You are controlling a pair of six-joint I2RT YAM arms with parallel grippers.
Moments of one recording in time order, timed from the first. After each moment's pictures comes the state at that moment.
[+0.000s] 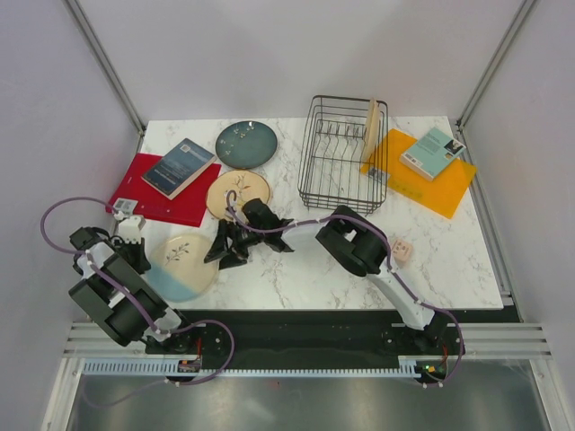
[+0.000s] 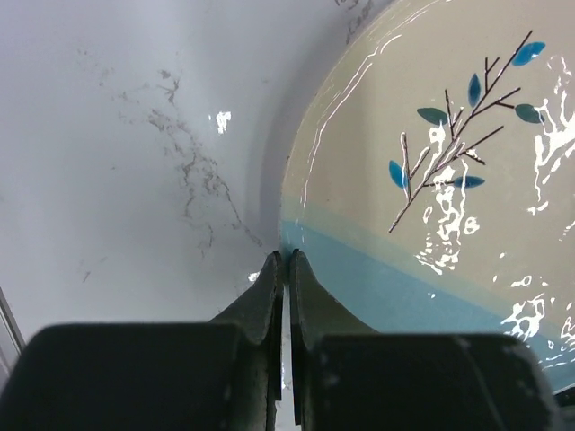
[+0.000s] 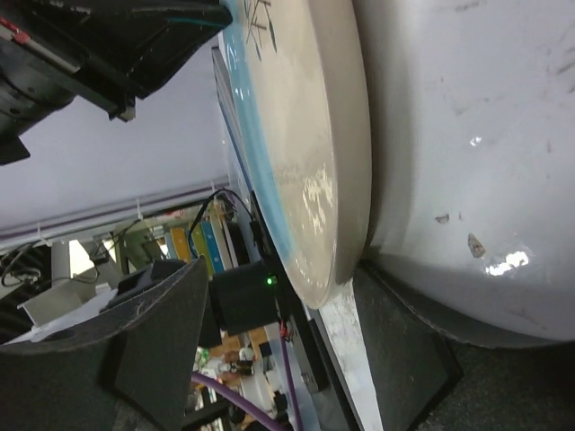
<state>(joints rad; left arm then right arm) 0.83 1.36 0.67 -0.57 0.50 0.85 0.95 2.45 1.56 0.42 -0.78 1.21</state>
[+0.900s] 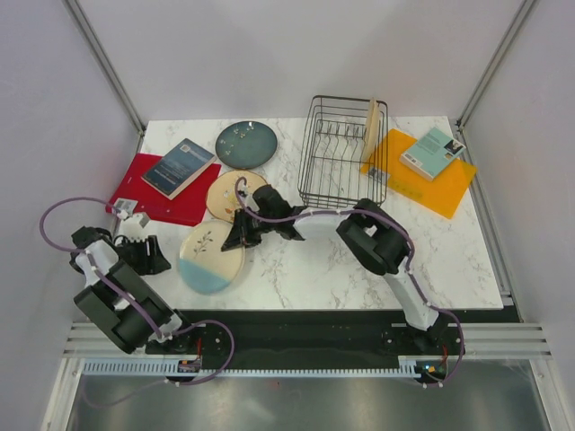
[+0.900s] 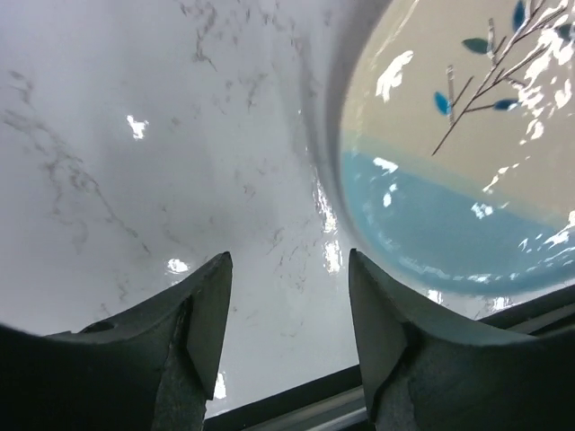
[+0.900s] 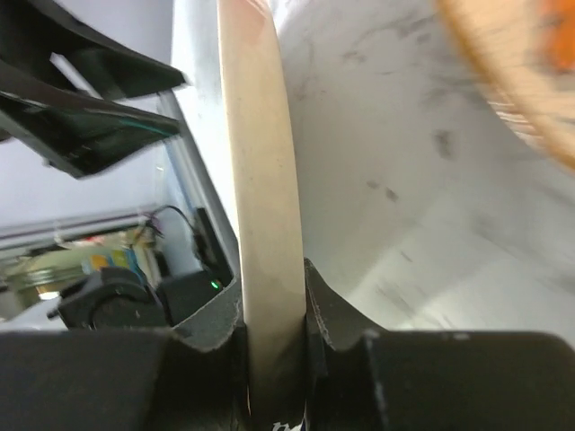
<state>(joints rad) 0.82 1.33 0.72 -0.82 0.62 0.83 0.90 2.29 1.49 0.27 -0.62 0.96</state>
